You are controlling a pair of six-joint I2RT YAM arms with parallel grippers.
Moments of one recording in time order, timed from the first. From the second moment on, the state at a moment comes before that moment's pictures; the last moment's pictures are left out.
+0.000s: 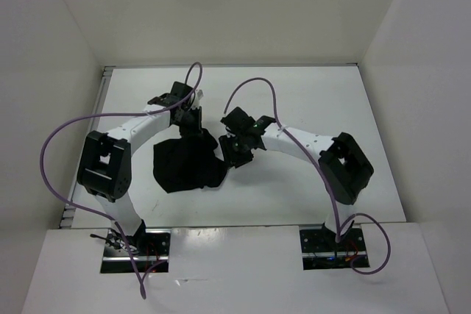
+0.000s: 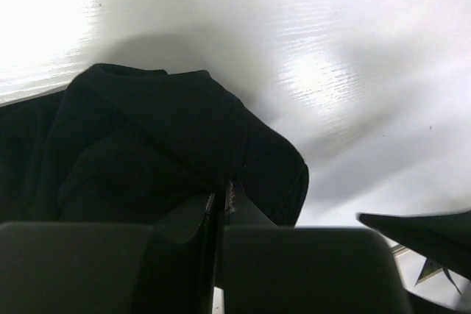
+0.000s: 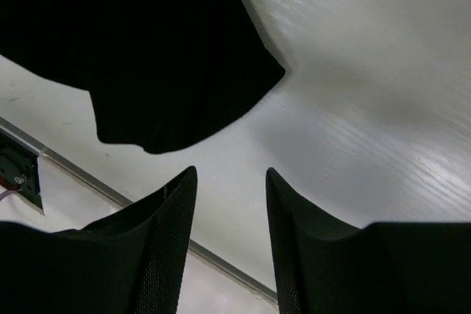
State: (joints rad) left arm -0.32 1.75 1.29 -0.61 0.25 -0.37; right arm 0.80 1.77 1.29 -0.63 -0.17 0.47
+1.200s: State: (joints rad) left arm -0.23 1.61 1.38 -0.63 0.47 -0.32; right arm 0.66 1.67 1.48 -0.70 0.14 0.62
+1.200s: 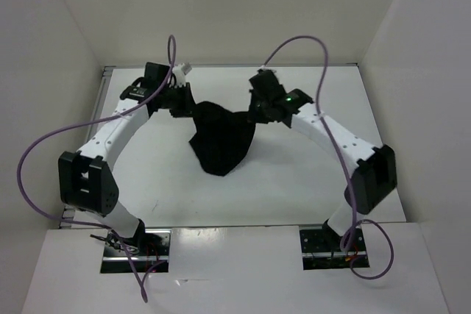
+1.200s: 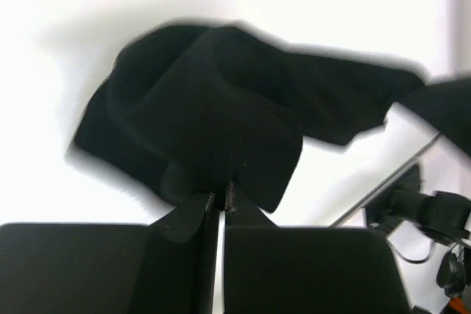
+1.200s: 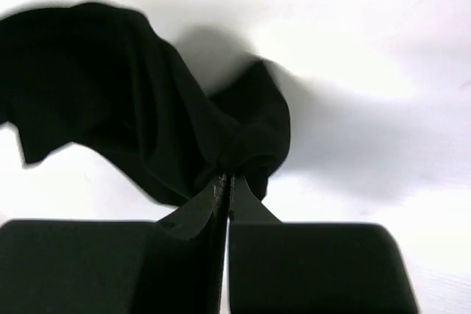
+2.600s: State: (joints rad) left arm -0.31 1.42 0.93 -0.69 0.65 -0.25; right arm 0.43 1.45 1.22 -0.92 0.07 0.61
